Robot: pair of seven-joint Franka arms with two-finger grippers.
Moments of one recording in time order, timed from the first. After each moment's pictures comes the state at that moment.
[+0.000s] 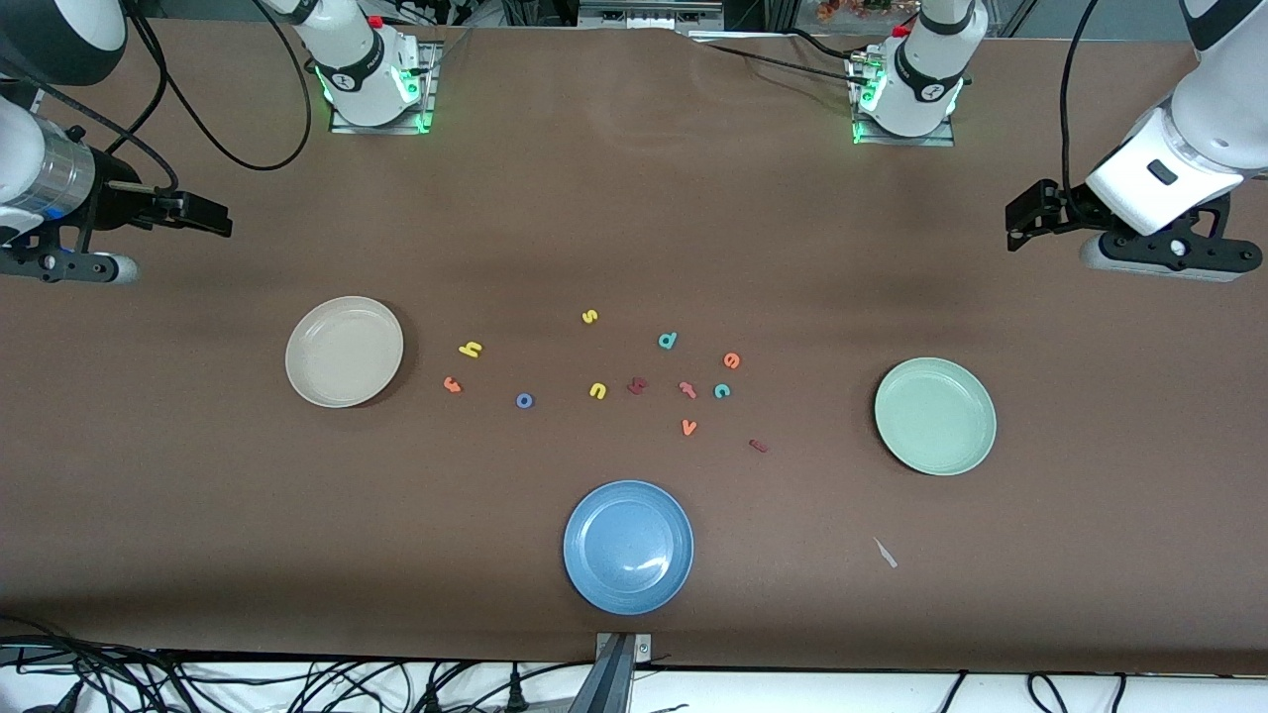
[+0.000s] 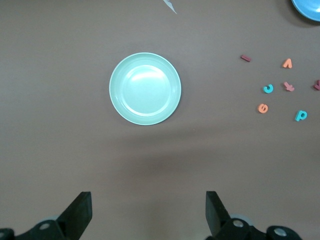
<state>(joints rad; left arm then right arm) 0.04 0.01 -0.18 -1.63 0.02 1.56 -0.02 0.10 0.03 -0.08 -1.69 0.00 1.48 0.10</state>
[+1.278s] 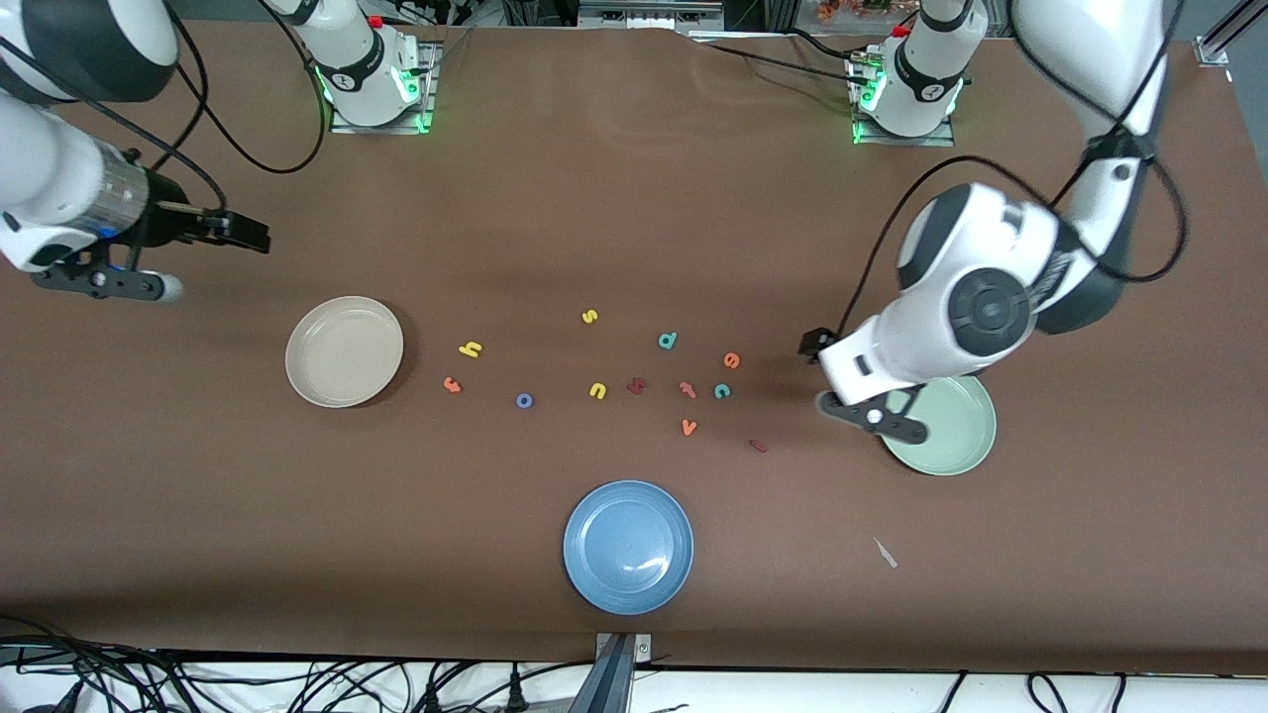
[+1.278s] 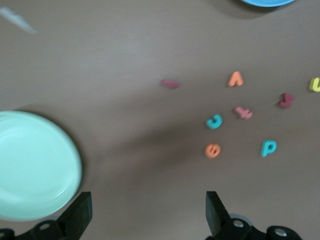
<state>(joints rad) -0.18 0.57 -0.25 -1.43 0.02 1.85 -0.08 0.19 0.08 -0.07 -1.69 0.04 1.55 0.27</state>
